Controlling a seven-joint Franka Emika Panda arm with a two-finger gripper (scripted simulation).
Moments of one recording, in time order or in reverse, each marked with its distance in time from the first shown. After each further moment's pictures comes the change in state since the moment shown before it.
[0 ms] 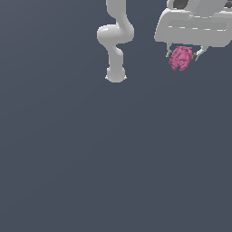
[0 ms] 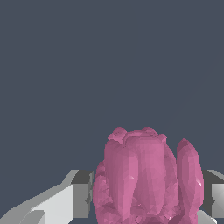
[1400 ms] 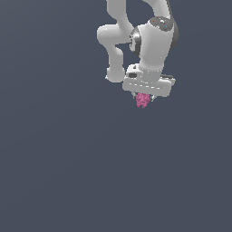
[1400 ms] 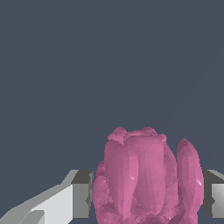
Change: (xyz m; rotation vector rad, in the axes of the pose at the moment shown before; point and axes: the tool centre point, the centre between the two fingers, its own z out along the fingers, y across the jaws) arm 0.005 0.090 0.201 -0.002 0.001 0.000
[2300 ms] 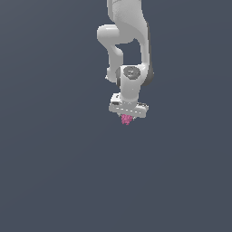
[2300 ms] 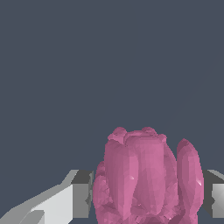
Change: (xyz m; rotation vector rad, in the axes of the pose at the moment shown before) arm 0.010 0.066 0.156 0.001 -0.002 0.000
